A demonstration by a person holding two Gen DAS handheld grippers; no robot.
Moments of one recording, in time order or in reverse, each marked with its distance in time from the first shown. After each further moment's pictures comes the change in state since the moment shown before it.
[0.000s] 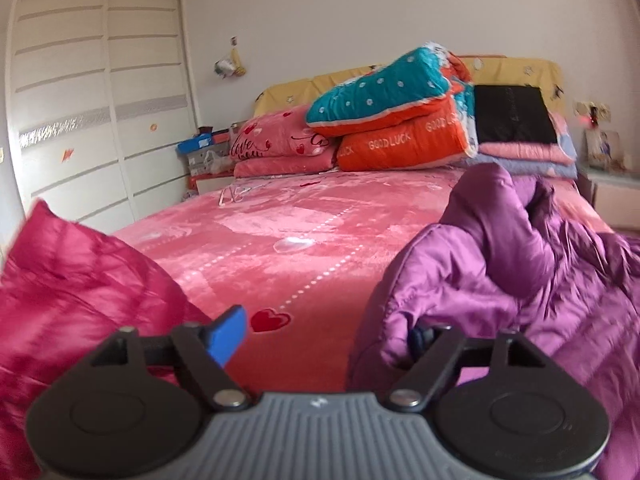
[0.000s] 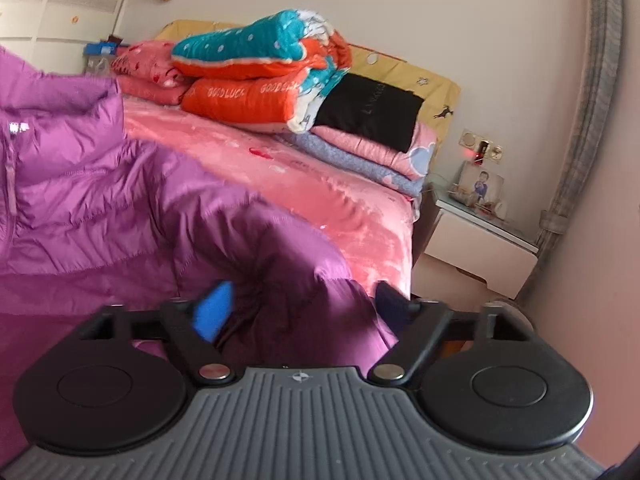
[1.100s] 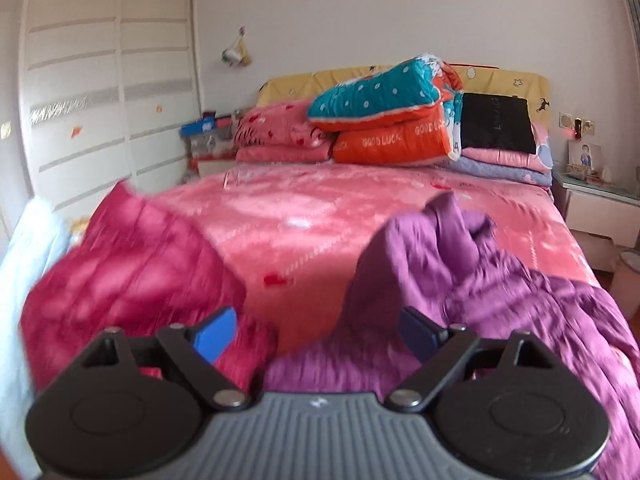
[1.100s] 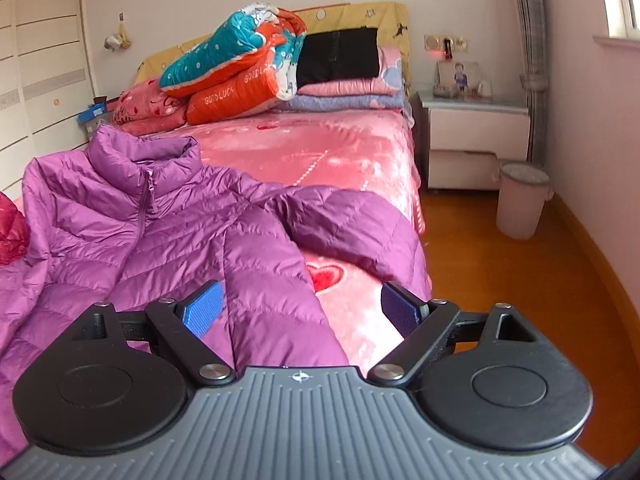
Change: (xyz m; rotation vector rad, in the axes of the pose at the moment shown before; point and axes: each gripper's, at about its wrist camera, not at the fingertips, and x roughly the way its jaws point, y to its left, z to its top) left arm -0.148 0.023 -0.022 -0.105 0.052 -0.043; right arm -0.187 -0.027 -0.085 0.415 0.121 0.147
